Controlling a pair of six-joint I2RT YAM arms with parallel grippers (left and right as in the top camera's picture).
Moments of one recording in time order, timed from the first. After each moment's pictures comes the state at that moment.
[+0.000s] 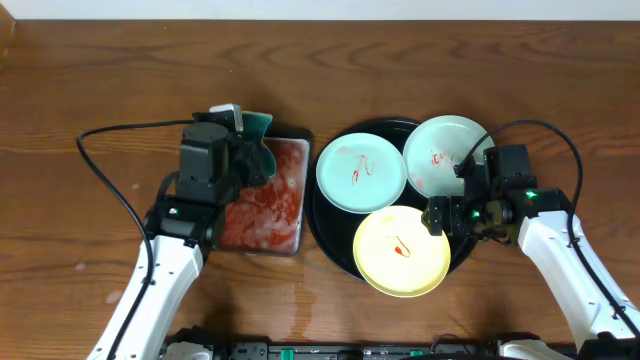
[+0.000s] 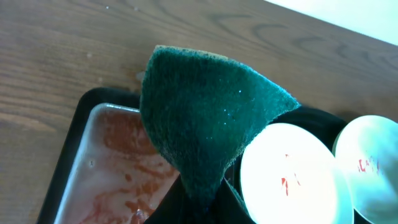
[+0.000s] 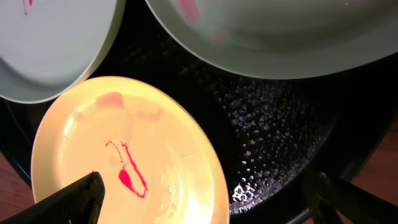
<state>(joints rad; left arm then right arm) -0.20 1.18 0.81 -0.30 0.10 -0.38 0.10 1.35 0.80 -0.77 -0.28 0.13</state>
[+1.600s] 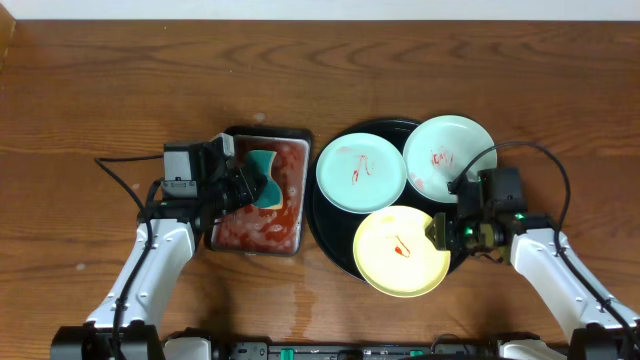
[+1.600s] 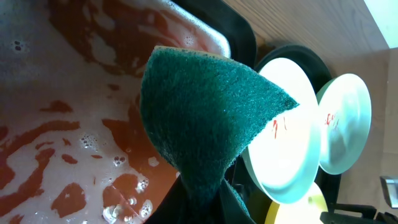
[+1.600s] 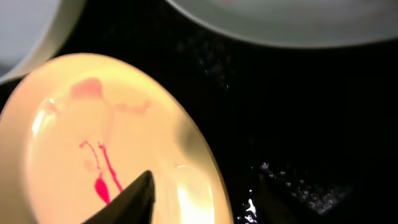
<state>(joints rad) 0.01 1.35 0.68 -0.27 0.55 -0.48 0.10 1.35 0.60 -0.54 -0.34 0.13</state>
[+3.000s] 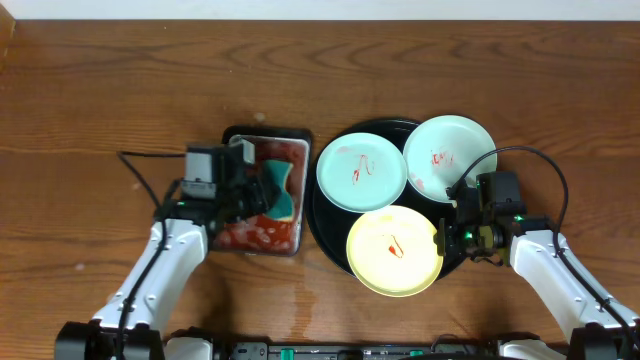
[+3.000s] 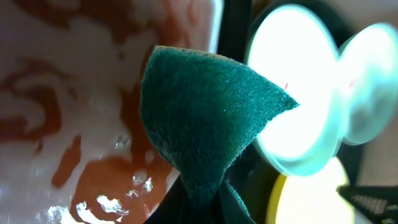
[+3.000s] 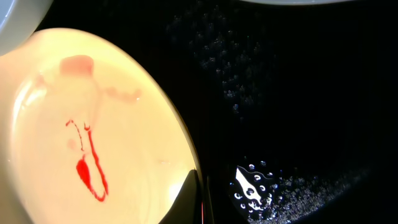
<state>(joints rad) -0.13 1.35 0.68 -0.35 0.46 -0.44 0.10 1.35 0.59 -0.57 -0.35 0.13</state>
